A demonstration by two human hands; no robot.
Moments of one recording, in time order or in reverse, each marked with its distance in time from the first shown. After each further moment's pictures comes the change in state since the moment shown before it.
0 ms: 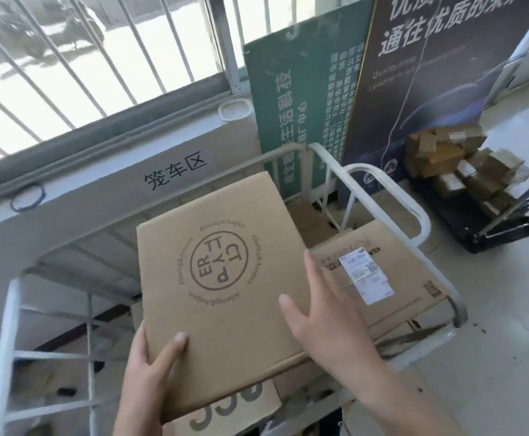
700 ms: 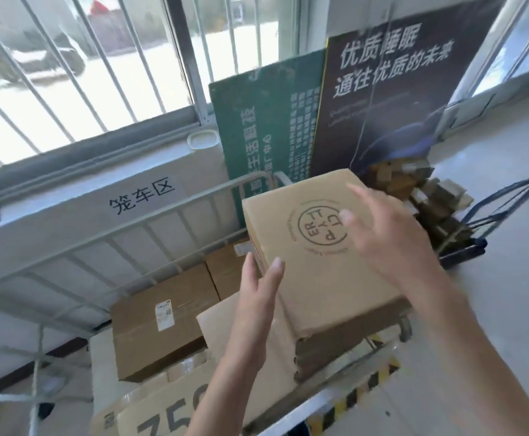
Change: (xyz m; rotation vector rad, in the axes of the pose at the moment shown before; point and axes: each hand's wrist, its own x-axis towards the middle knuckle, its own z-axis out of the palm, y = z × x) left_hand -0.049 0.071 0.221 -0.153 -0.523 0.083; right_hand 0.029 0.045 -0.189 -0.215 0.465 -0.187
